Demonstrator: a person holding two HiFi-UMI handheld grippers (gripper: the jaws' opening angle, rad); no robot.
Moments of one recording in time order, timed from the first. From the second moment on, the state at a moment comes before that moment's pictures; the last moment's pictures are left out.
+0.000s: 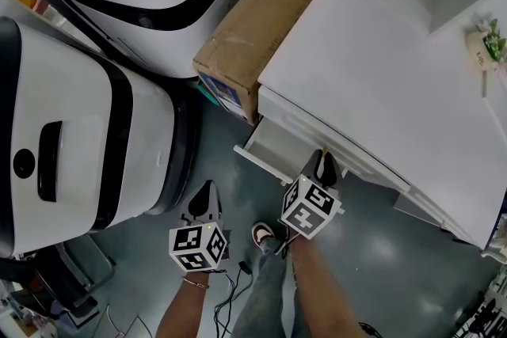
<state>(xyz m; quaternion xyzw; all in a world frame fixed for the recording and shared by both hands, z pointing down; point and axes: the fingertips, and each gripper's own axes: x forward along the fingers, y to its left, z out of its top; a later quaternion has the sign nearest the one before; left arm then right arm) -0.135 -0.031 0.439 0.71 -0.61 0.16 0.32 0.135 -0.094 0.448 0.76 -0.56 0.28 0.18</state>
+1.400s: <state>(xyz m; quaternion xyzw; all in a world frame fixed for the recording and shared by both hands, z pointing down) -0.149 0.014 0.425 0.69 -0.63 0.15 0.32 0.095 -0.029 0.449 0.73 -0.58 0.30 0.20</state>
